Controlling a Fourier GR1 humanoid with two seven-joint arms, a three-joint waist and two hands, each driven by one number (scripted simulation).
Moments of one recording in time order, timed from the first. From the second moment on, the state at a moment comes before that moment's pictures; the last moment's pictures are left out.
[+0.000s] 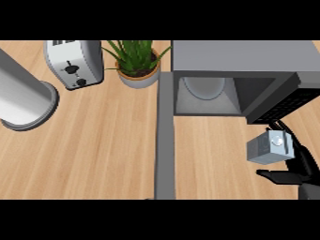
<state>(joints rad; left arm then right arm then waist) 0.35 0.04 0.34 -2.21 0.43 -0.42 0.05 -0.22 -0.29 -0.26 -0.63 0.00 0.44 -0.78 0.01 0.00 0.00</state>
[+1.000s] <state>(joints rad) 0.37 0.02 0.37 -2.21 0.46 -0.46 0.05 -0.13 -0.15 -0.25 -0.93 -0.06 0.18 -0.88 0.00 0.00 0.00</state>
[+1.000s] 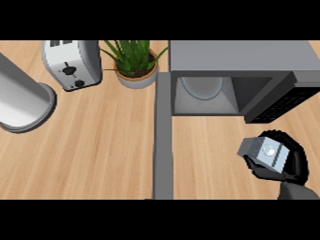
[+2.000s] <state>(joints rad) 0.37 0.03 0.43 -2.15 0.50 -0.51 0.04 -0.14 -0.02 -0.02 -1.45 0.07 -0.06 -0.44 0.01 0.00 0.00</state>
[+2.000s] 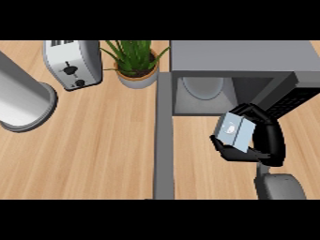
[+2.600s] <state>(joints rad) 0.31 0.08 0.48 -2.08 0.52 -0.53 0.04 -0.48 -0.05 -0.11 -1.09 0.10 -0.15 -0.47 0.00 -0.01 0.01</state>
